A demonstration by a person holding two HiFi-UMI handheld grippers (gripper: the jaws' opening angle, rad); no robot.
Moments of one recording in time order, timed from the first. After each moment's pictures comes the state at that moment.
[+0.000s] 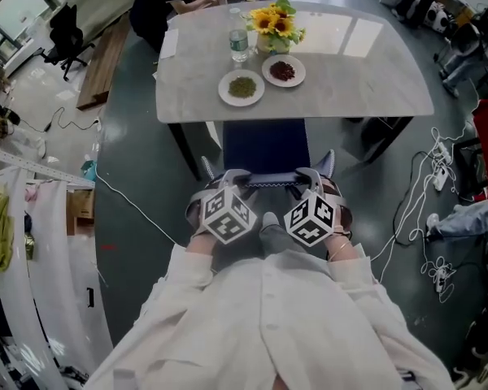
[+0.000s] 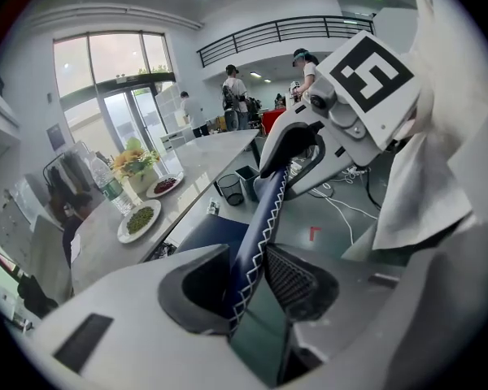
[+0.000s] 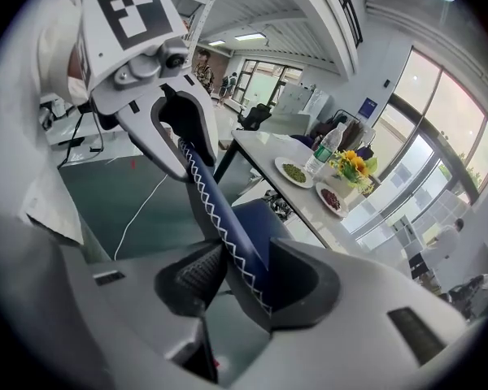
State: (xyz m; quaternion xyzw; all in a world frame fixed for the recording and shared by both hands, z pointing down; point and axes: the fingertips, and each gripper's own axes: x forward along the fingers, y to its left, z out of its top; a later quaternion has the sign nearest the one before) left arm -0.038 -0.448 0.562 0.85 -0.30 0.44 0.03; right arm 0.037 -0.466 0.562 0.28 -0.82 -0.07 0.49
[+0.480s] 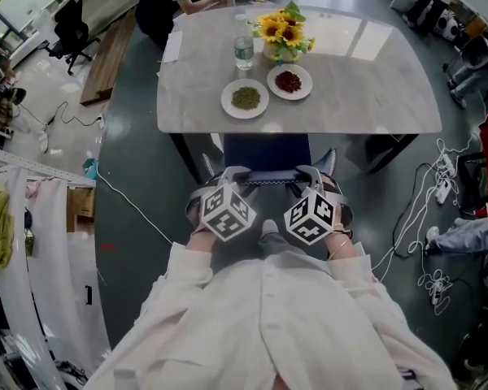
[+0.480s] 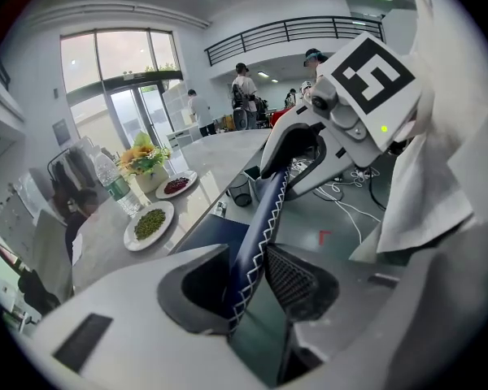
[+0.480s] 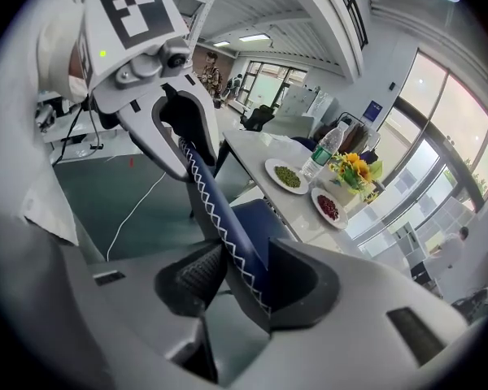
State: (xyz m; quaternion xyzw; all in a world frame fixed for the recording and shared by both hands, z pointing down) left arm -0.045 -0.508 0.562 0.84 -0.32 0.44 0.04; right arm 0.030 -0.529 0.563 0.27 -0.83 -0.08 0.49
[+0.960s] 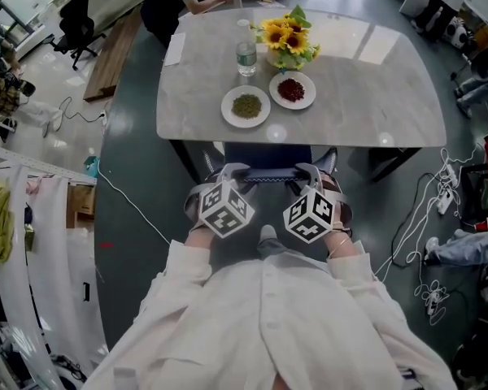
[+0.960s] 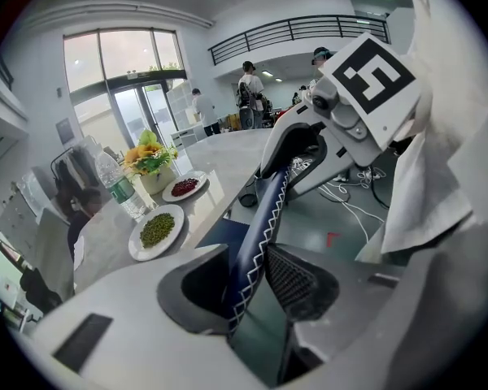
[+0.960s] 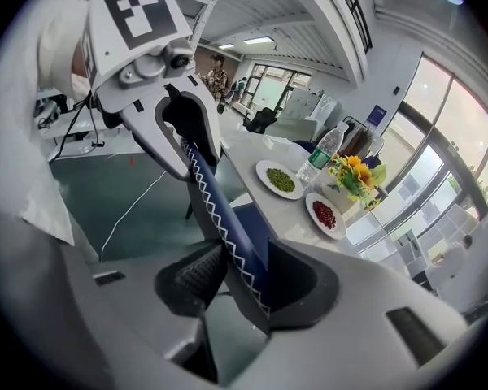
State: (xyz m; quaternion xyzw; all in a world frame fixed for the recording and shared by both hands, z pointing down) left arm -0.046 -0.551 0.561 0.84 -0.33 0.44 0.05; right arm 0.028 -0.573 0.561 0.25 -0.83 -0.10 0.48
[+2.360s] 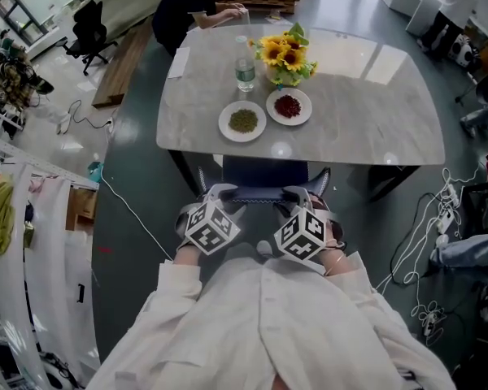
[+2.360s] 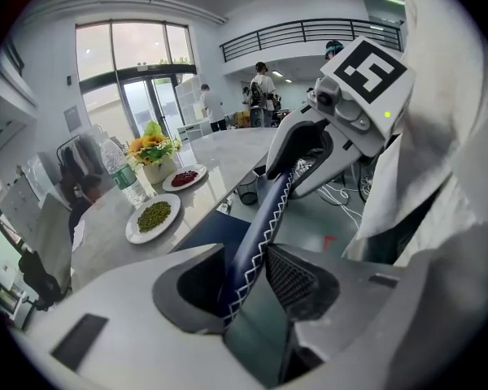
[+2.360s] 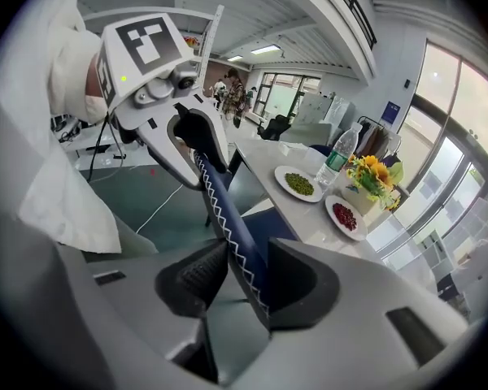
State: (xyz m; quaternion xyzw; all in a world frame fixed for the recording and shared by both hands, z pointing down) left arm -0.045 -0.527 0.567 0.83 -0.35 0.43 0.08; right arm 0.028 -0.542 0.562 0.19 -0.87 -0.07 0.46
